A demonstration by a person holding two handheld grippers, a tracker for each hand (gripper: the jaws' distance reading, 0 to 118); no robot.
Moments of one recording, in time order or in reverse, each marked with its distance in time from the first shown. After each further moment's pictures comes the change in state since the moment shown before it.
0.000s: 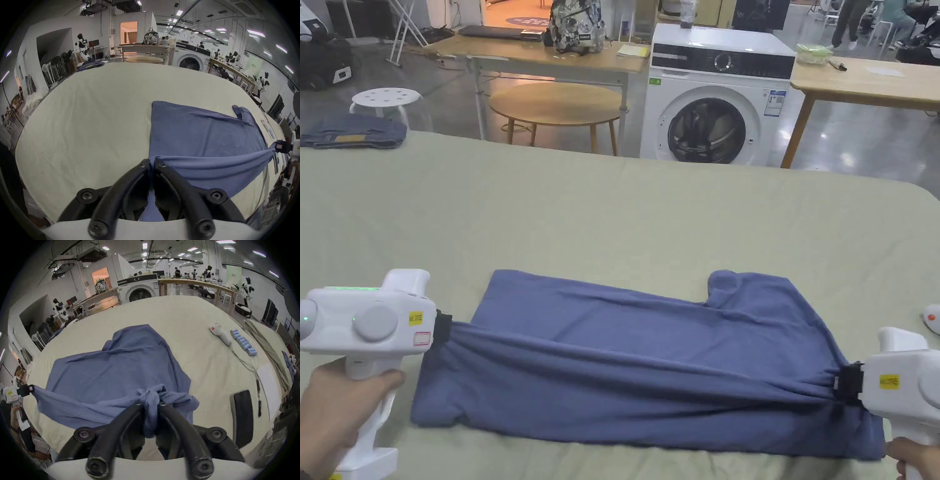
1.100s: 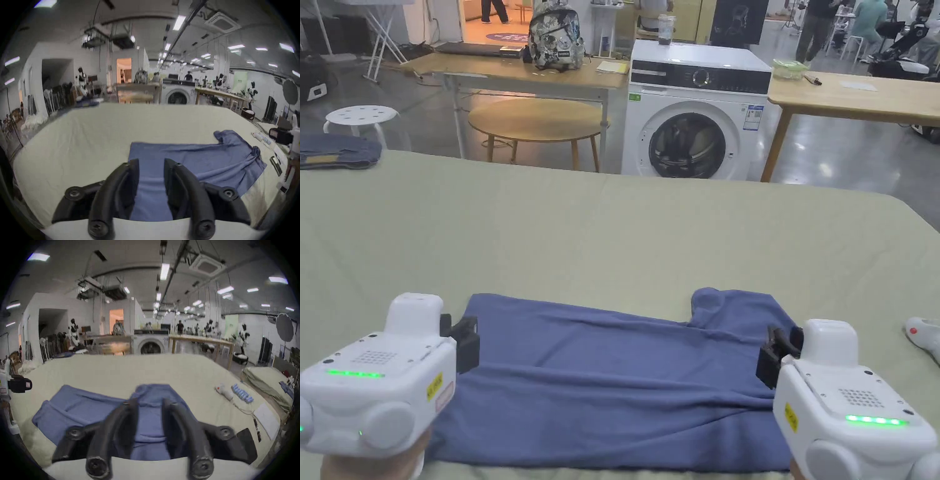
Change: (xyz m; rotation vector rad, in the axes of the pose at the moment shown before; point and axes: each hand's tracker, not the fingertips) left arm 0.072 -0.040 0.056 0.463 -0.014 -0.102; right arm -0.087 -0.041 0.039 0.632 -0.001 0.165
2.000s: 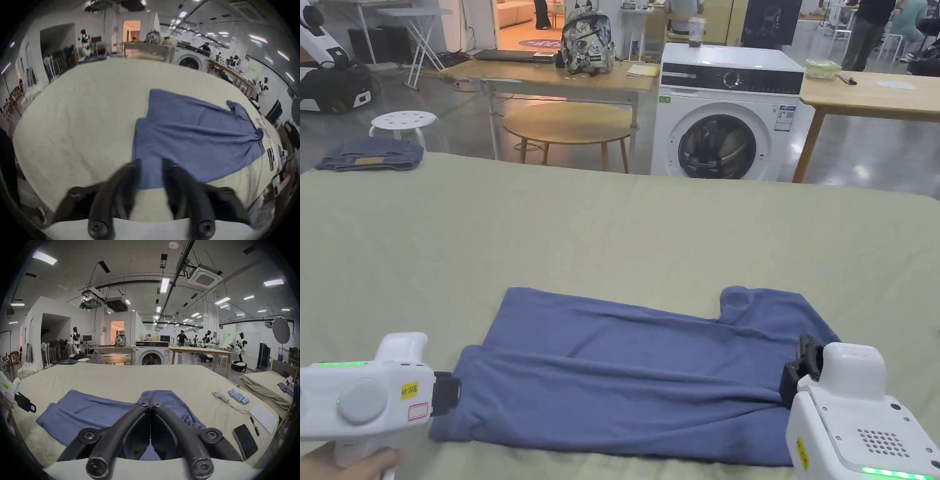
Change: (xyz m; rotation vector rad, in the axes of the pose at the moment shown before) left arm -0.090 -0.047 -0.026 -0.515 0.006 0.190; right arm -0.020 -0.016 0.038 0.055 -0.014 0.001
